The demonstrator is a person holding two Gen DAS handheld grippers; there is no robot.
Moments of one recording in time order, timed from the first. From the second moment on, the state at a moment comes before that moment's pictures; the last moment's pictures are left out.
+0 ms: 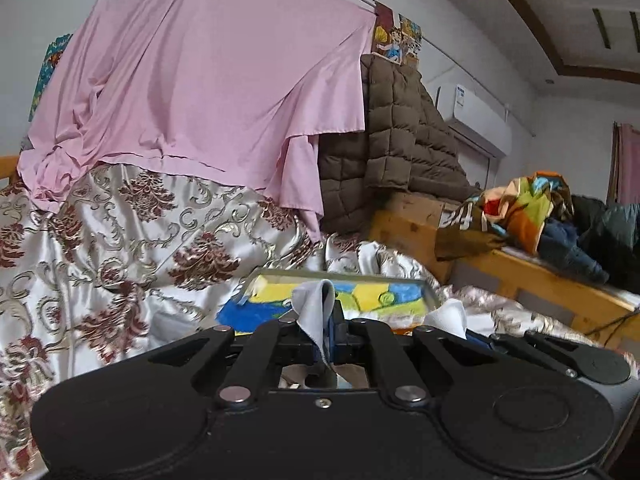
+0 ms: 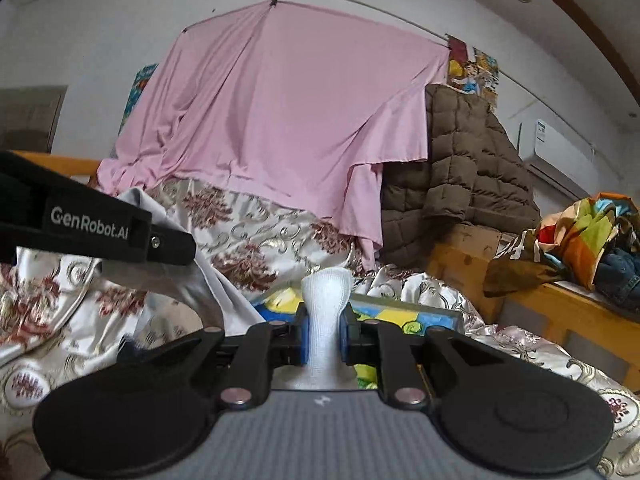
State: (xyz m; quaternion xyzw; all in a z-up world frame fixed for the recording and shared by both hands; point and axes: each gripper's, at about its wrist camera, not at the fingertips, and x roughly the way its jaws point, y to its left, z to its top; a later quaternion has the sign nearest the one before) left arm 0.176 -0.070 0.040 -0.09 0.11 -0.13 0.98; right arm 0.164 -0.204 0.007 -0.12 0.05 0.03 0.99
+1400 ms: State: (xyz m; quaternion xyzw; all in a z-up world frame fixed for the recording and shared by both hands) left arm 0.426 -0.203 -0.002 -0.10 0.23 -0.13 0.96; right arm 0.375 -0.380 -0.025 0.13 0.20 -0.02 0.97
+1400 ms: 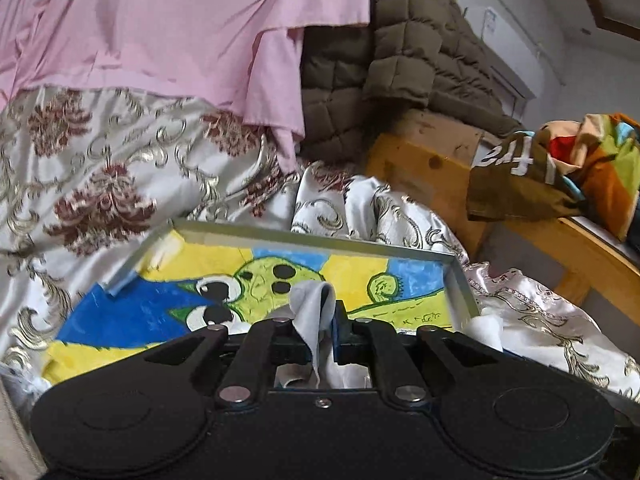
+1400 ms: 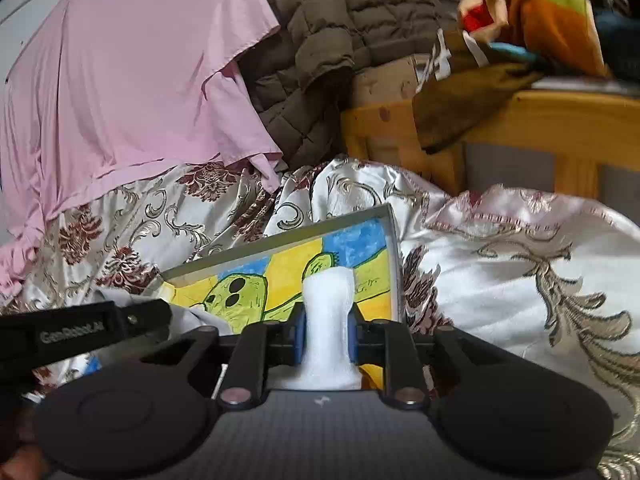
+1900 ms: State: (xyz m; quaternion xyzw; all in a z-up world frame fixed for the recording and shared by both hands) left arm 0.442 -0.178 -0.014 -0.15 0.27 -0.08 0.95; right arm 0.377 -0.390 -0.027 0.15 0.19 0.00 0.97
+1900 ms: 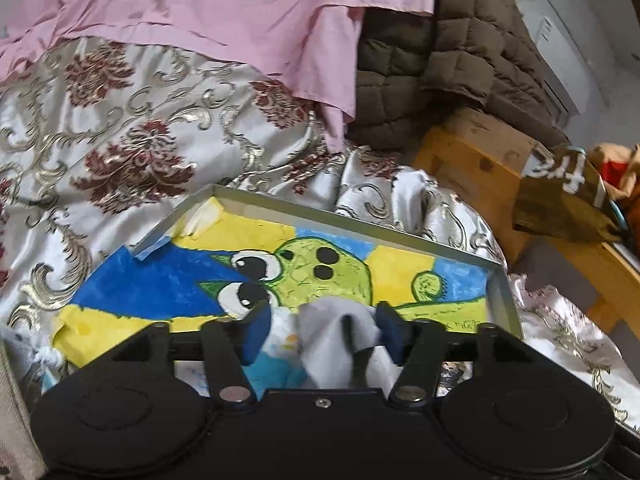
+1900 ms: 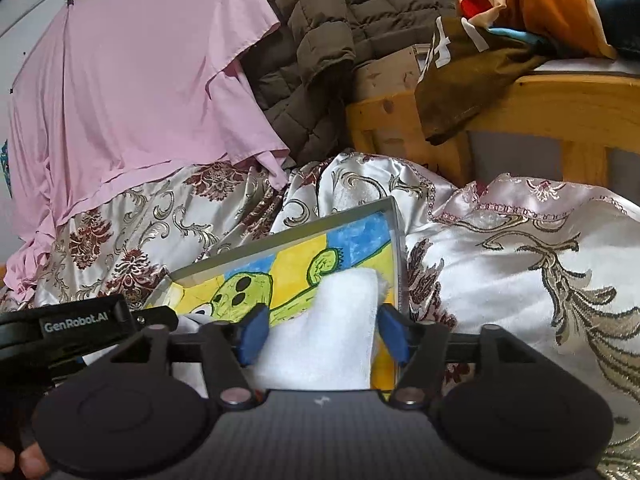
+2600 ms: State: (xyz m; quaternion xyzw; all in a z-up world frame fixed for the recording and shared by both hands) left arm 0.333 -0.135 0.057 -0.14 0.17 -0.05 0.97; right arm 0.278 -0.358 0.042 0.12 0.09 0.02 0.99
